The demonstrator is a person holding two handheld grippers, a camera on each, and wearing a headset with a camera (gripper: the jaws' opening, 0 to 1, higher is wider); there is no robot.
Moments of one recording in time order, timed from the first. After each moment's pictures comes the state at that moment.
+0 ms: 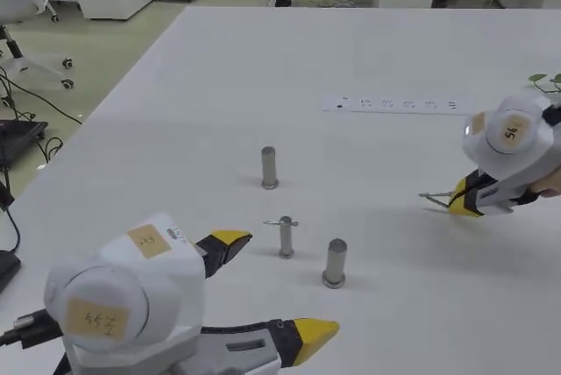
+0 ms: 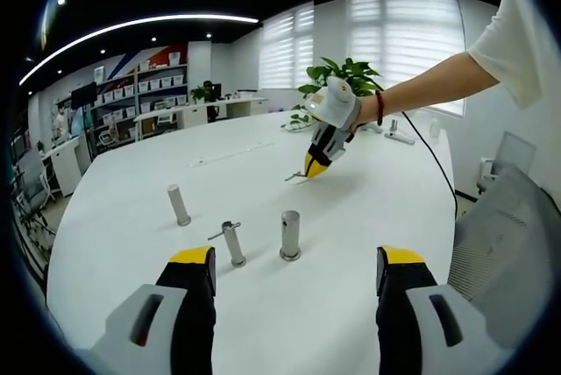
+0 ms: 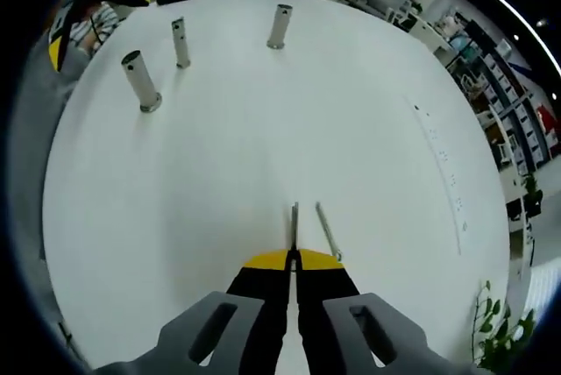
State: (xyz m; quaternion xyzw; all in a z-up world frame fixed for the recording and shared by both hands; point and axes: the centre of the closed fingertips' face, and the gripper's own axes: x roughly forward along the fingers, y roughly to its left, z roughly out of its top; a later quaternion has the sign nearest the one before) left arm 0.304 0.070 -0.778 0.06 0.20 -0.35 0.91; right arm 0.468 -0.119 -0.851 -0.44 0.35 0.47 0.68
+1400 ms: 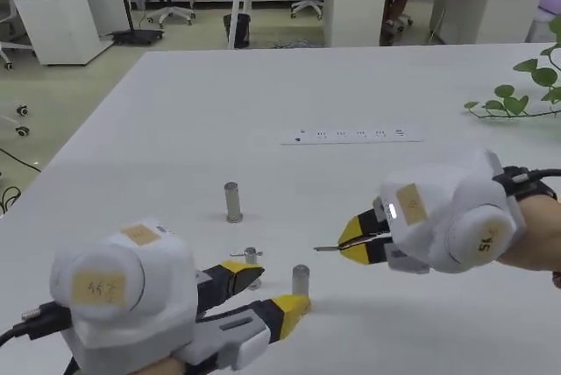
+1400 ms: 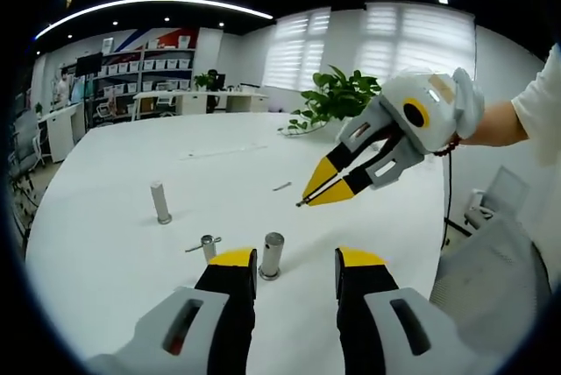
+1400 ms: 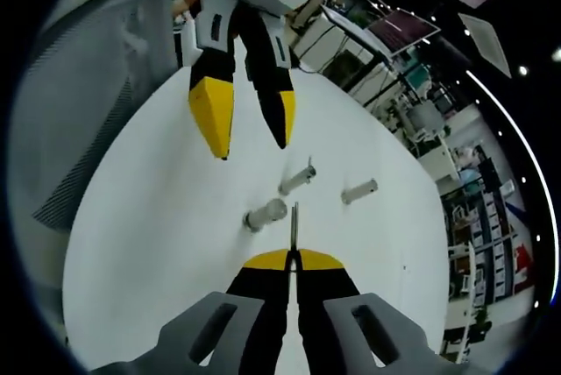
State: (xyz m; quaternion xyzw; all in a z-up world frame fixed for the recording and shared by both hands) left arm 0.317 0.047 -0.766 -0.03 0.23 -0.35 0.91; right arm 0.354 -0.006 -0.774 -0.53 0.10 0.57 0.62
